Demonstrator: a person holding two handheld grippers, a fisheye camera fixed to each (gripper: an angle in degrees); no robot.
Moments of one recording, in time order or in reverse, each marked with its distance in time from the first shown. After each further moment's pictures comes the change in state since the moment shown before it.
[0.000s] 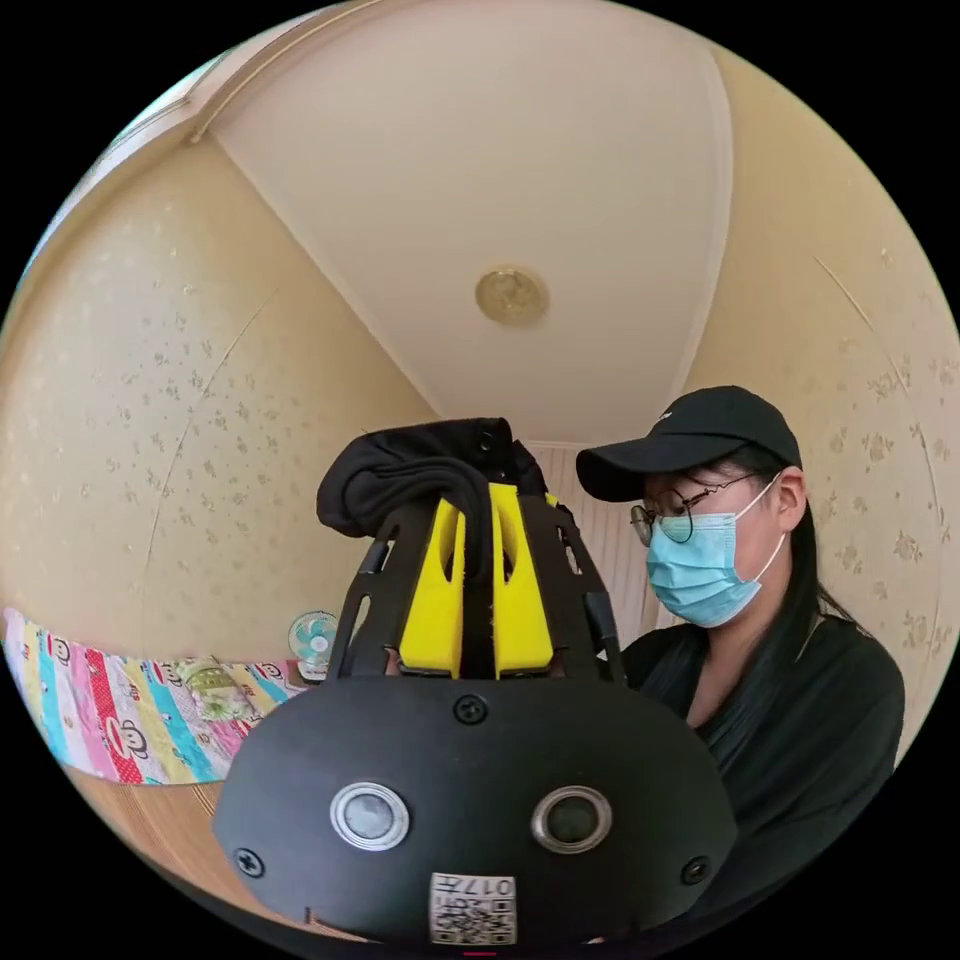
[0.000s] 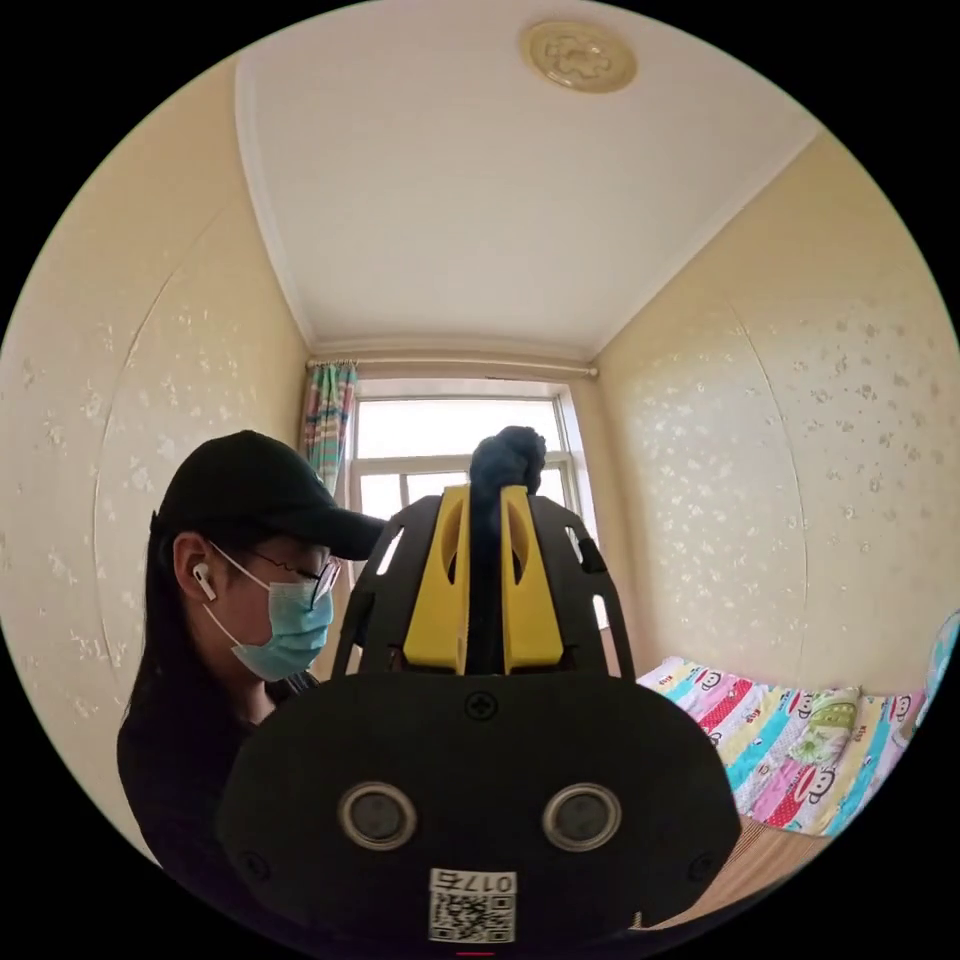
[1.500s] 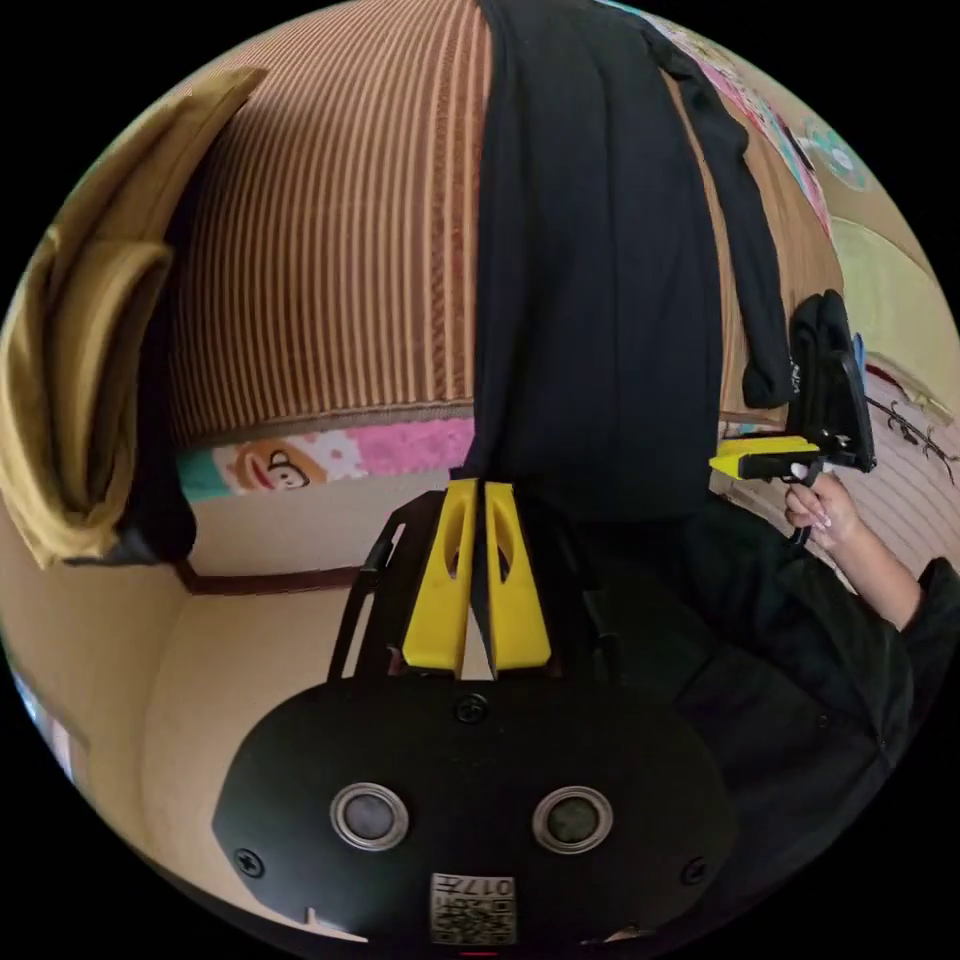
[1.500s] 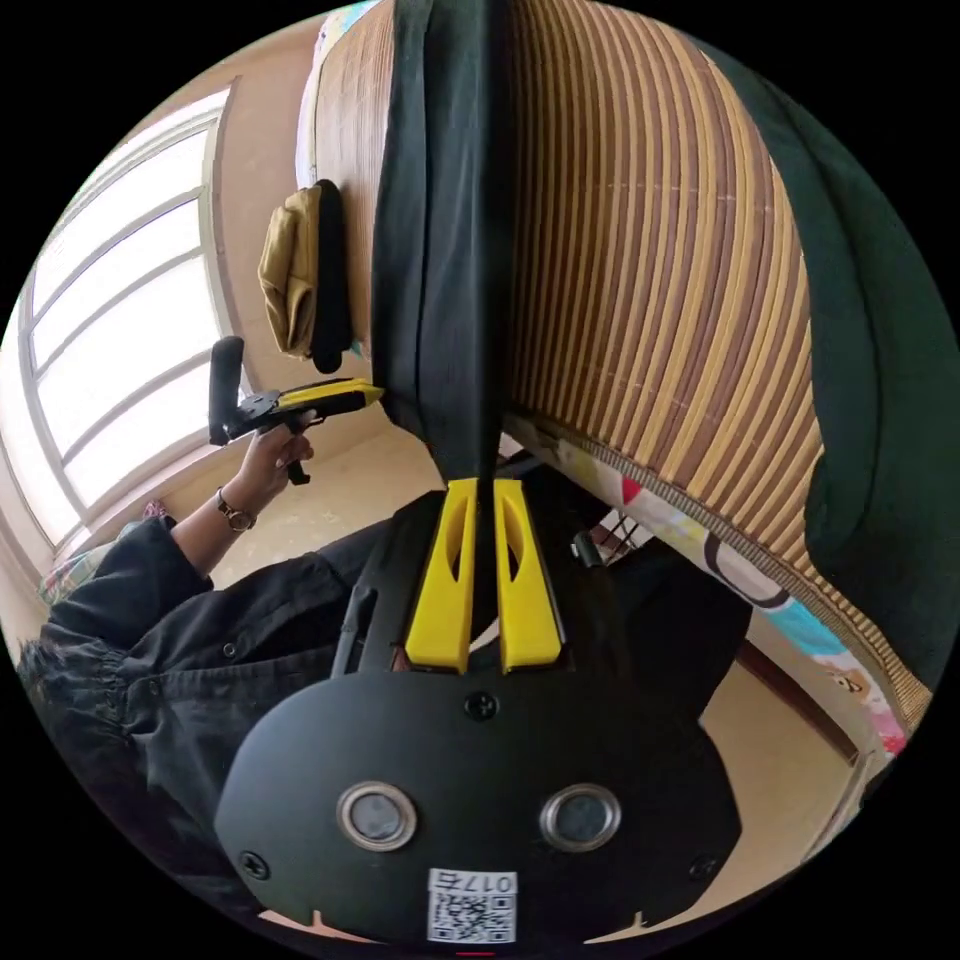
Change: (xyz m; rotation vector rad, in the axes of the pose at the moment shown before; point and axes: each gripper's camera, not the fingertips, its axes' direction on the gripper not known) left arm -0.427 0.543 -0.104 -1.750 -0.898 -1.118; right arm 0.602 0.760 0.157 -1.485 0.092 1.272
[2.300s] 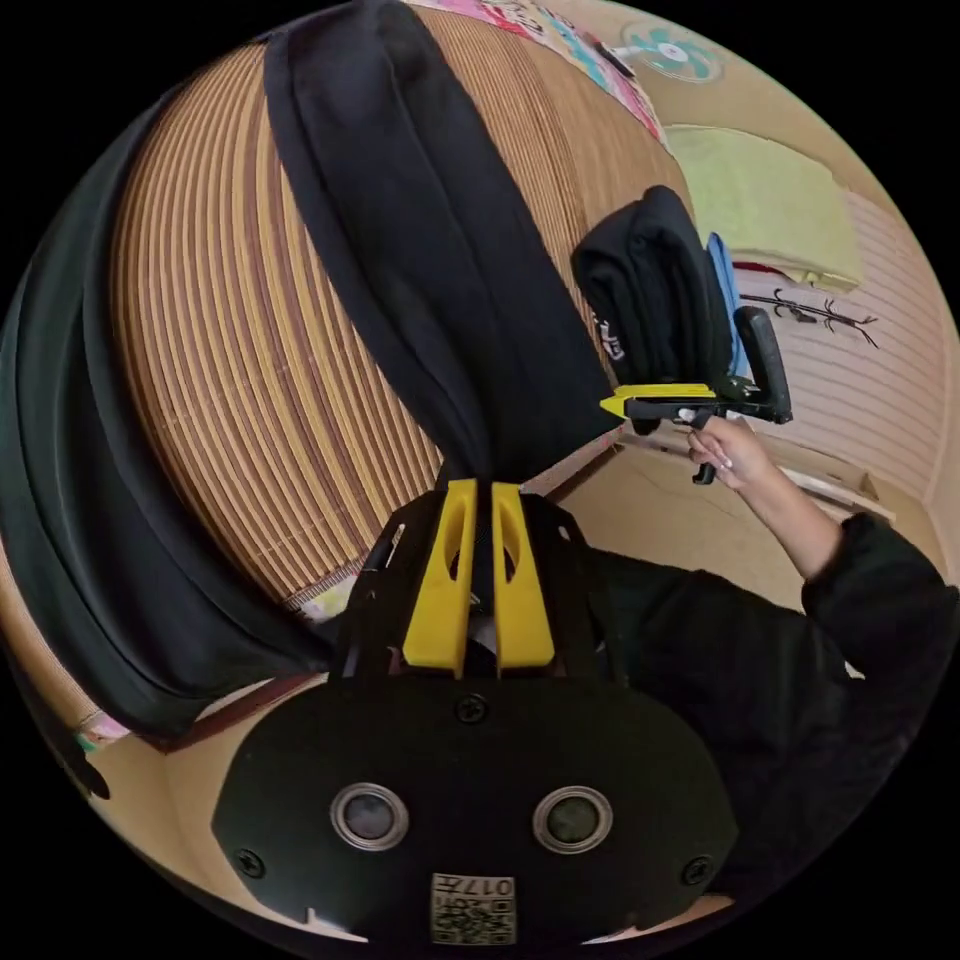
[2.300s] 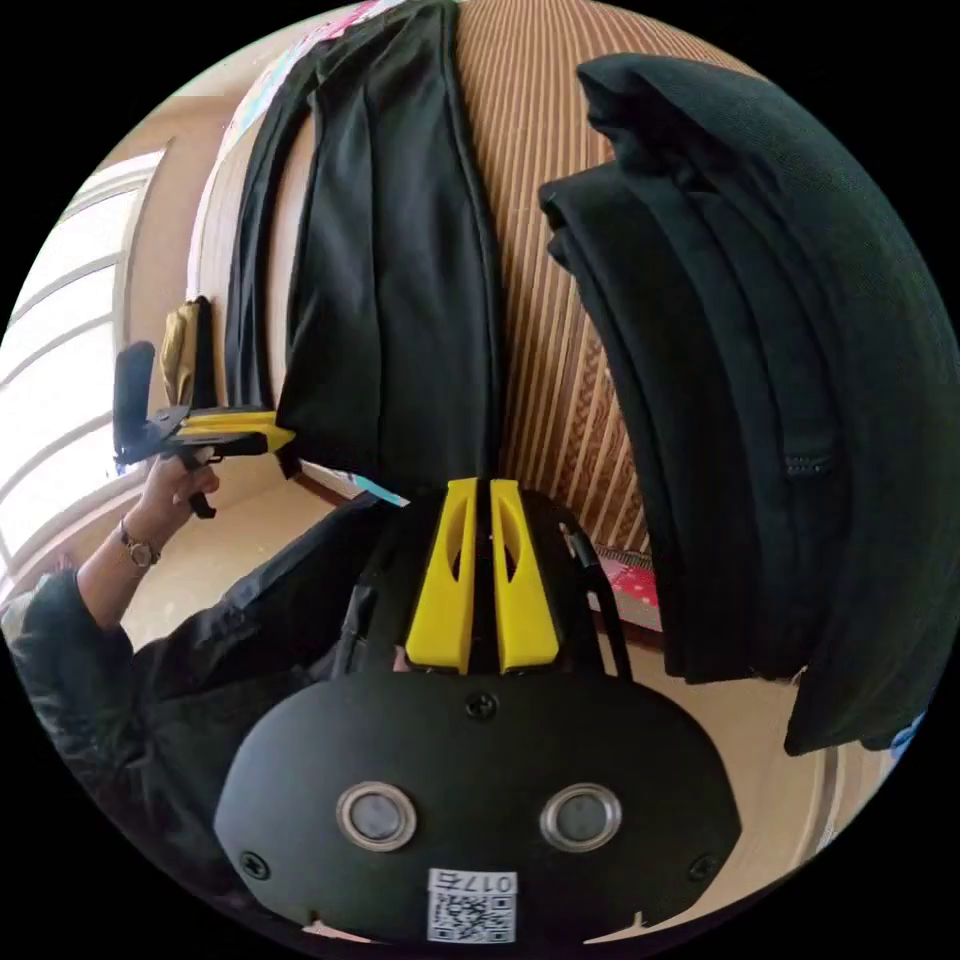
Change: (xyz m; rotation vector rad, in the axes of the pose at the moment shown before) left arm 0.282 -0.076 0.018 0.015 0.353 0.497; right arm 0.205 0.172 -0.275 0.252 0.270 0.095
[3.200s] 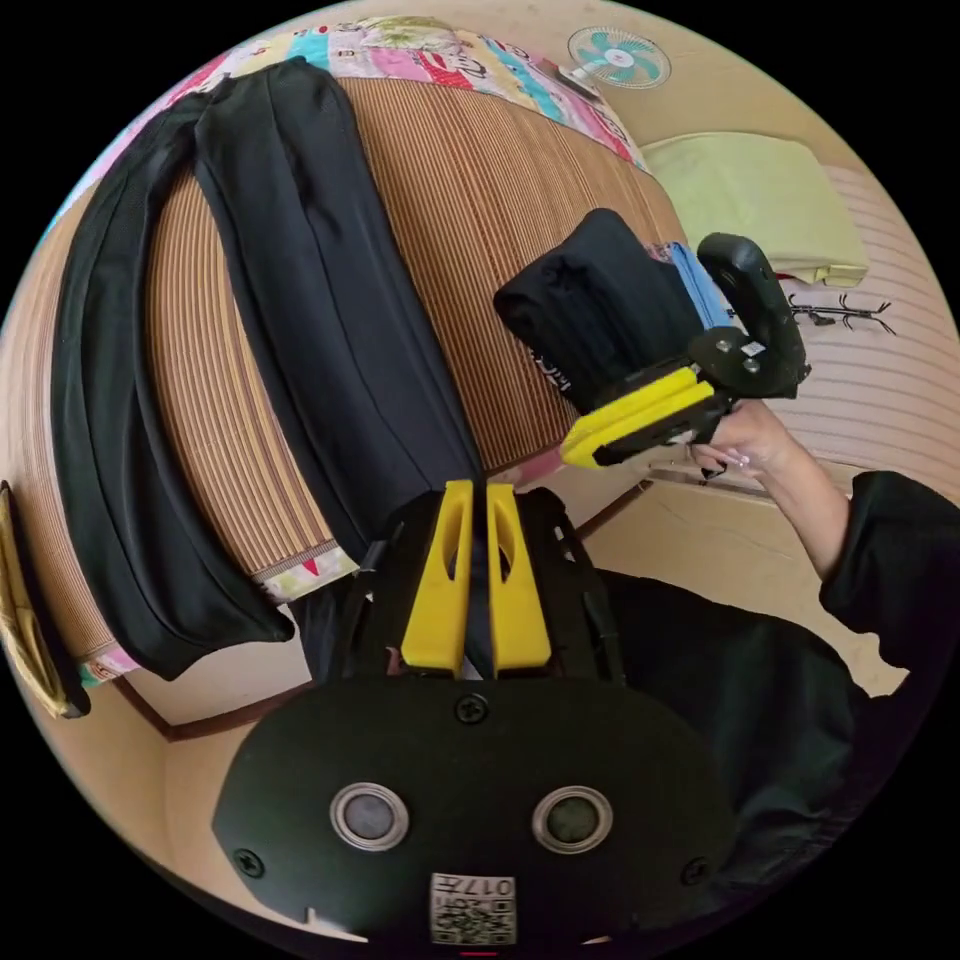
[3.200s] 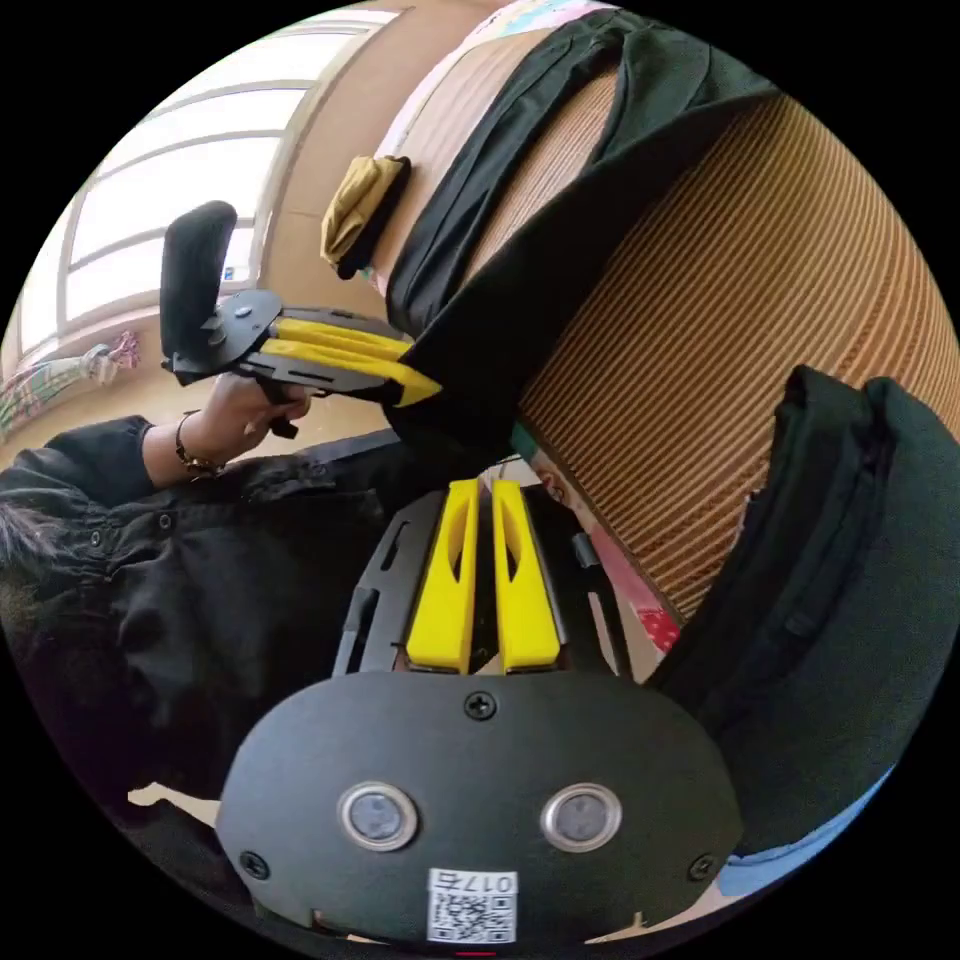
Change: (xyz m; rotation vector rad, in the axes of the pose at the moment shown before) left arm 0.055 0.050 0.007 0.190 -0.135 -0.008; right arm -0.045 -0.016 -0.083 -0.107 0.043 -0.386
